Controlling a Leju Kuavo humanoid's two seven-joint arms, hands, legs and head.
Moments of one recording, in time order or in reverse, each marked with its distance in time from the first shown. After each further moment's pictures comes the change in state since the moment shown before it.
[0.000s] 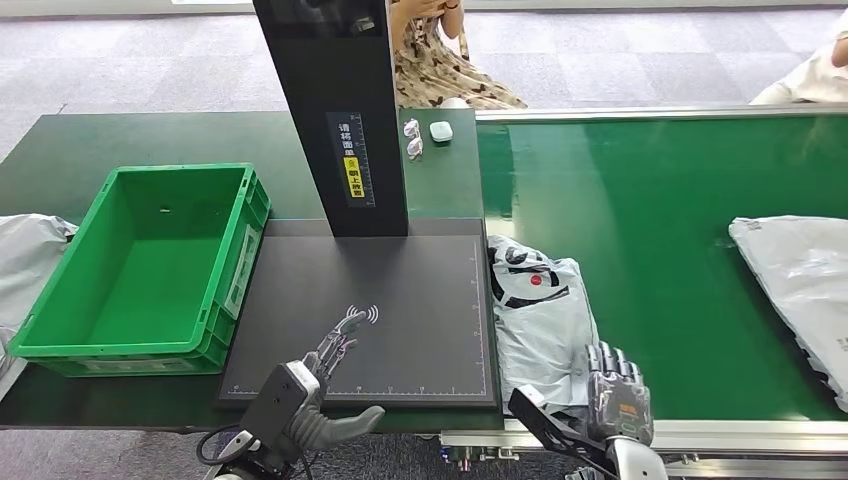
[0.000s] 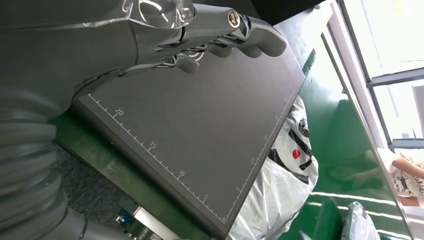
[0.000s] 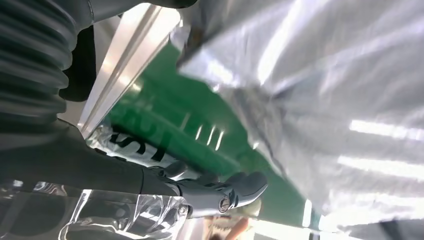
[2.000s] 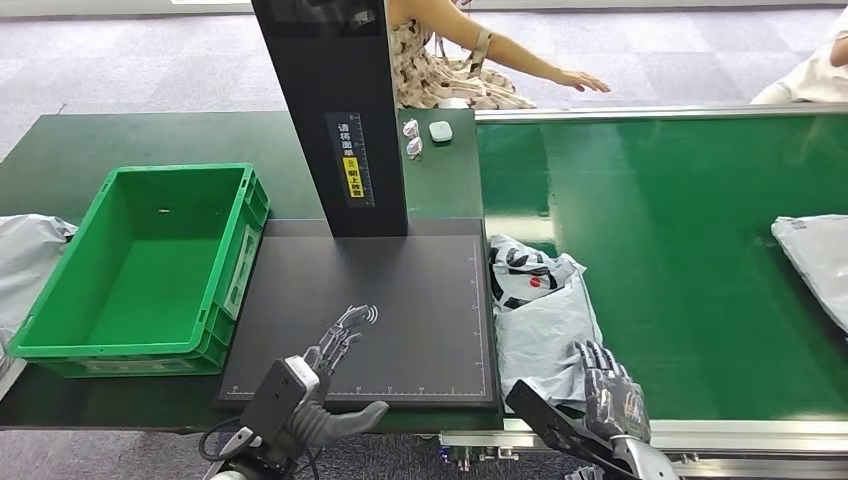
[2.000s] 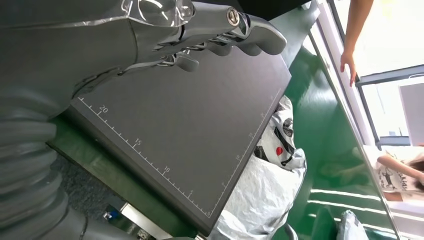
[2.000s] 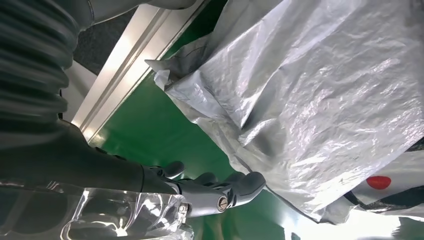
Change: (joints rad) left arm -0.004 -0.024 0.004 -0.025 0.000 -0.012 0.007; right arm 0.052 0.076 -0.071 -0.161 -0.196 0.158 -0.112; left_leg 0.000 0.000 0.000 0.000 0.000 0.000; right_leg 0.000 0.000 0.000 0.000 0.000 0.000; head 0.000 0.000
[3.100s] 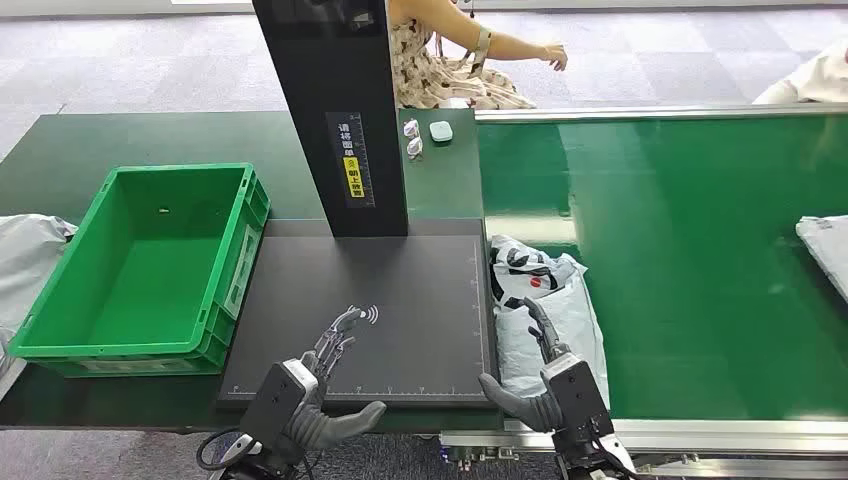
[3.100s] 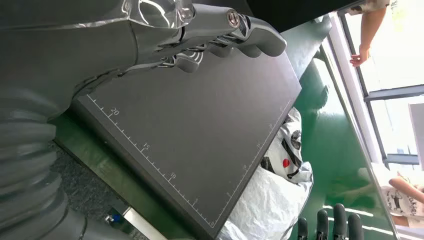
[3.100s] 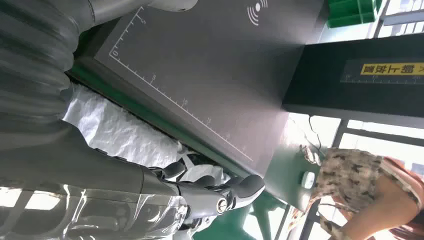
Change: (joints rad) left arm 0.027 -0.010 -0.003 -0.003 -0.012 0.059 0.007; right arm -0.044 0.115 0.067 0.056 -0.891 -0.147 -0.461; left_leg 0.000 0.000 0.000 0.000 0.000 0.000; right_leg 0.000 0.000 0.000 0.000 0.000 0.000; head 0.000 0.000
